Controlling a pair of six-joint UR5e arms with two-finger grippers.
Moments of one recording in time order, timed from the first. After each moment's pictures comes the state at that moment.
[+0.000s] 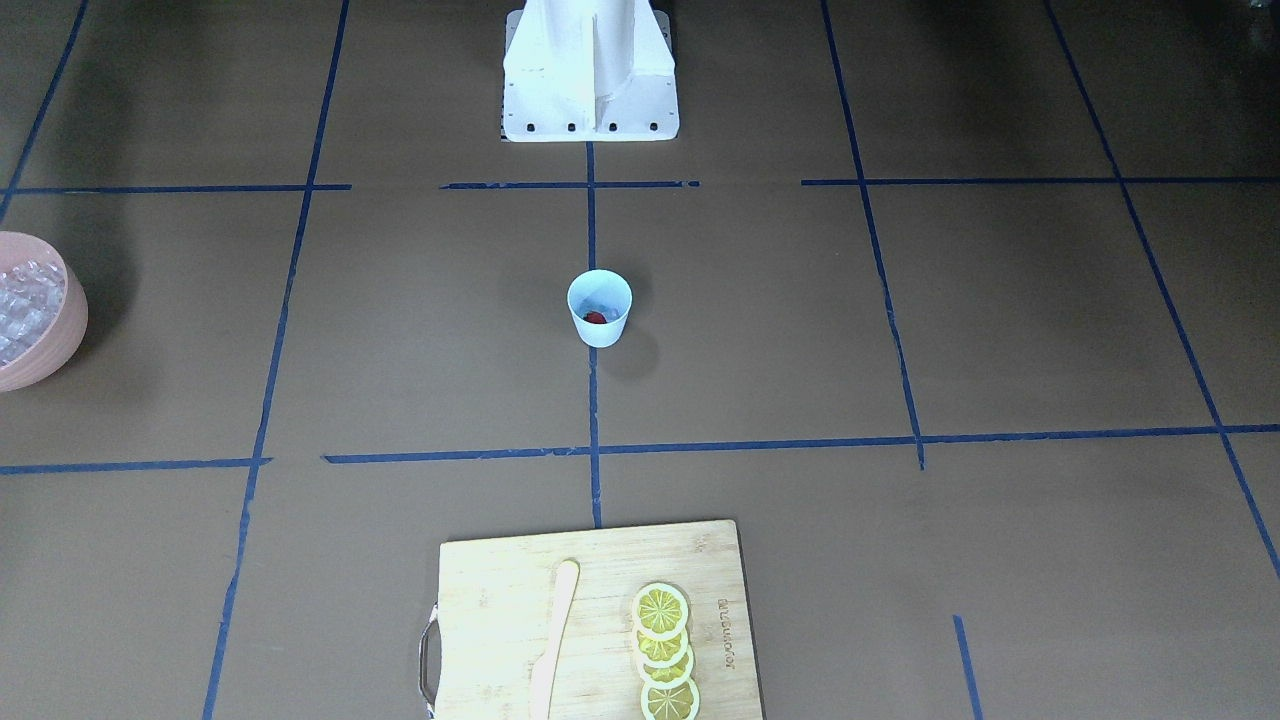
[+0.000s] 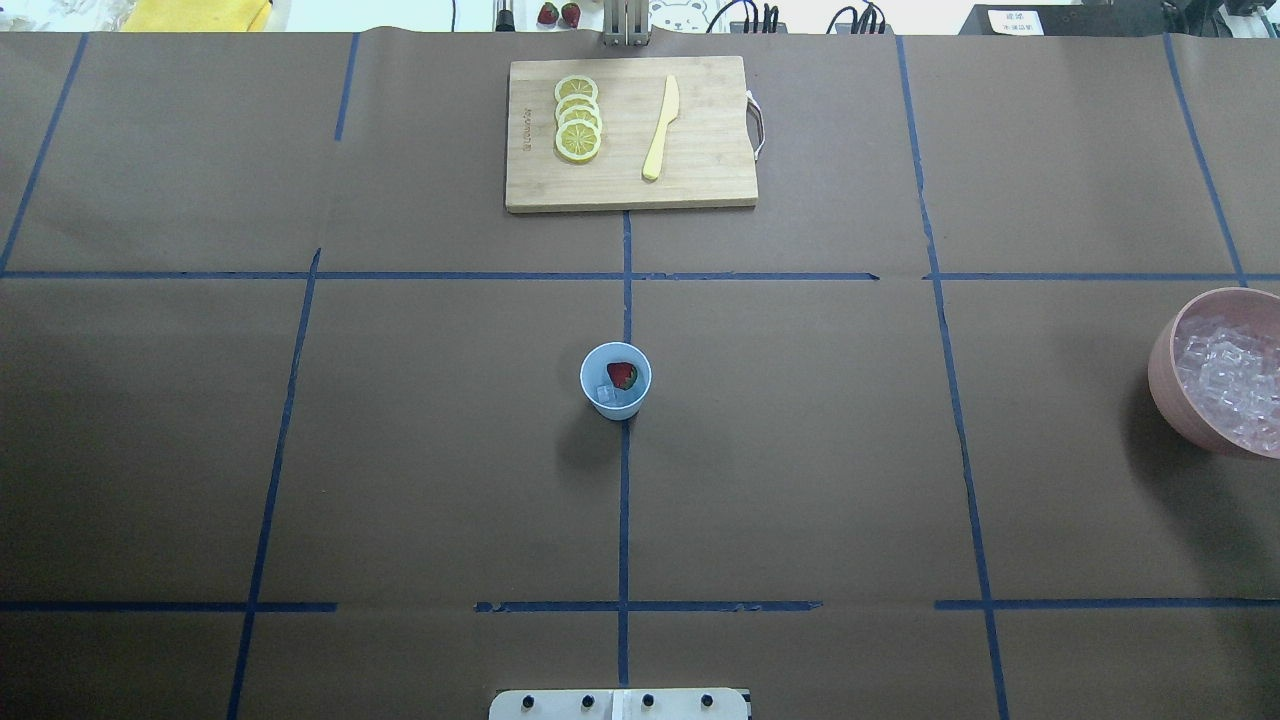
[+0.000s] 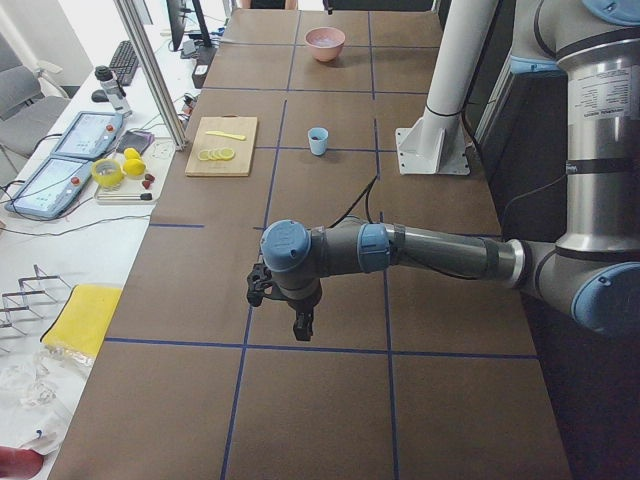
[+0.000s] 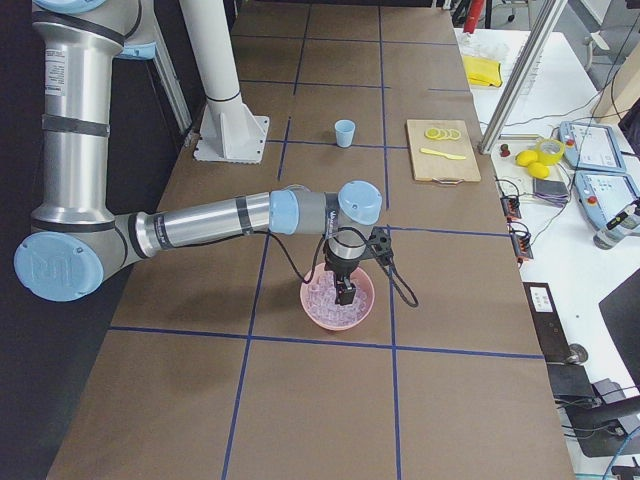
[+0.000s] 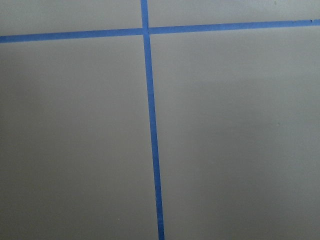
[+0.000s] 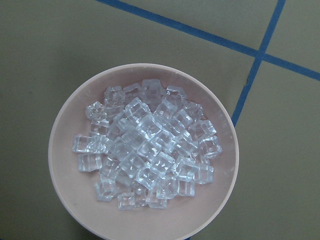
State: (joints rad) left arm -1.58 -1.47 -1.82 -1.31 -2.43 0.16; right arm 1.41 -1.67 1.90 -1.81 2.31 -0.22
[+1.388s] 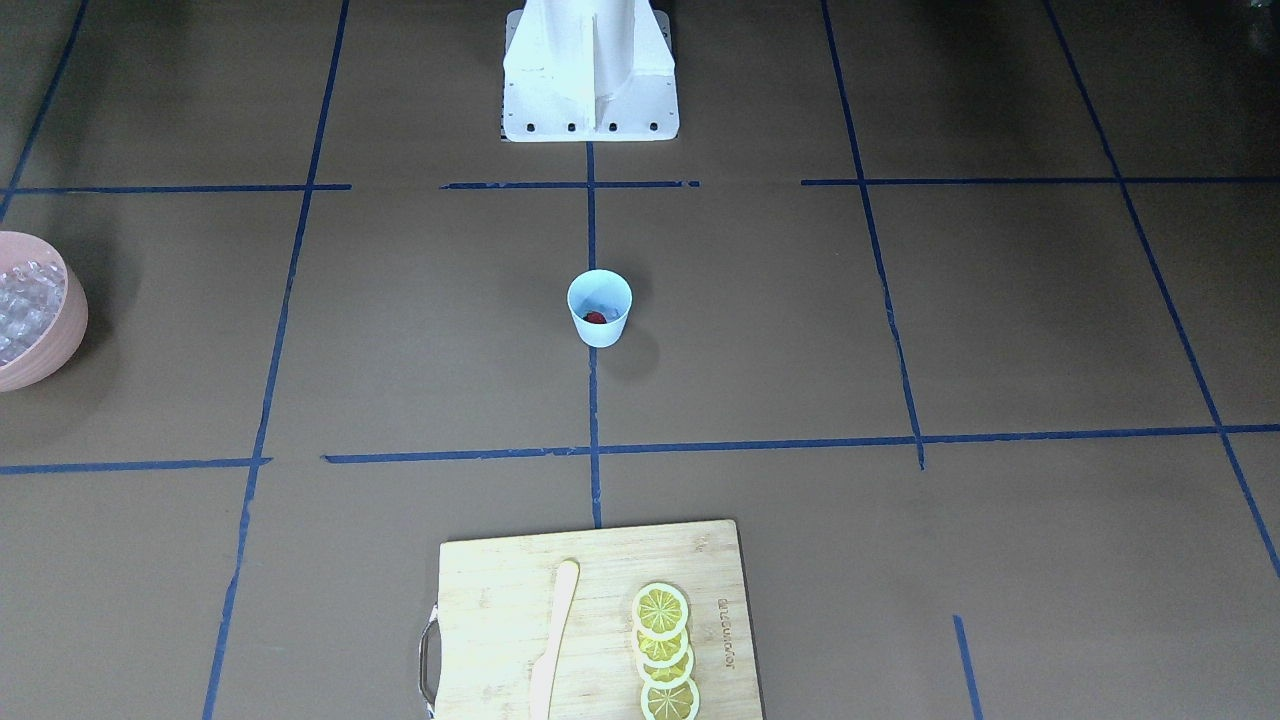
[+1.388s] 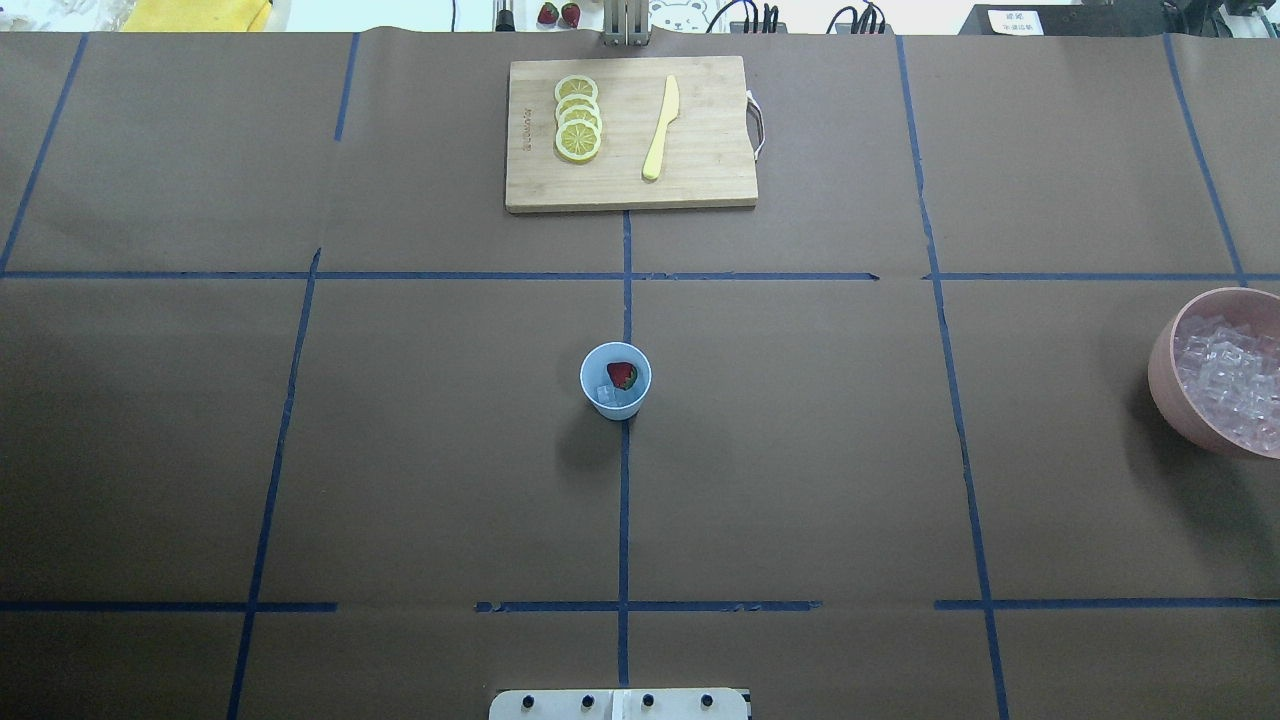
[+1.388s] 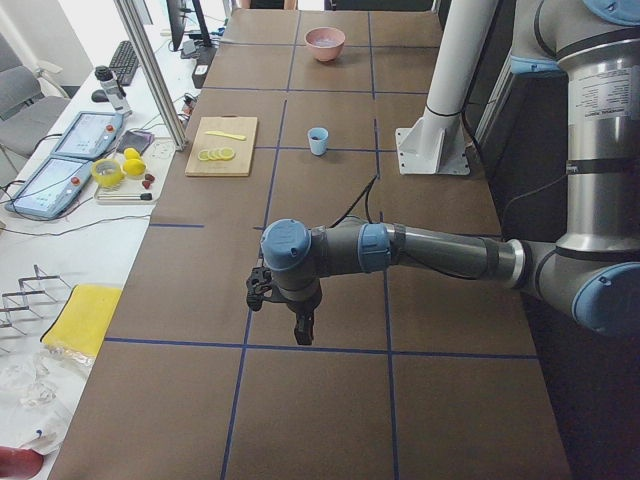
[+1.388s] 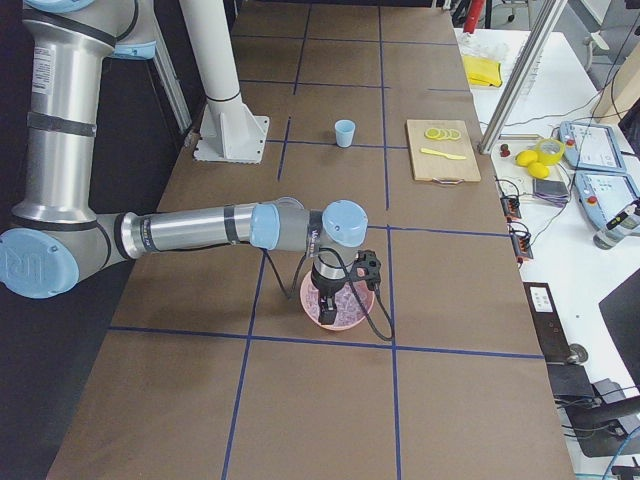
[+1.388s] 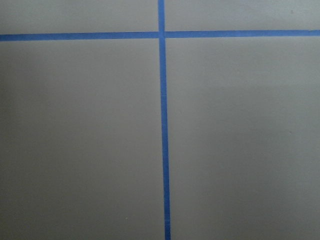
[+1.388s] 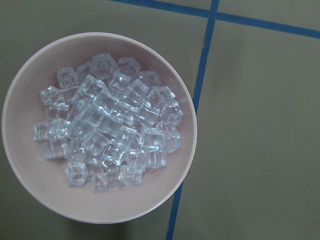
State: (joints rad) left arm -1.58 -1.46 -1.82 -1.31 -2.38 0.13; right arm 1.48 -1.74 1.89 -1.80 2.31 -0.14
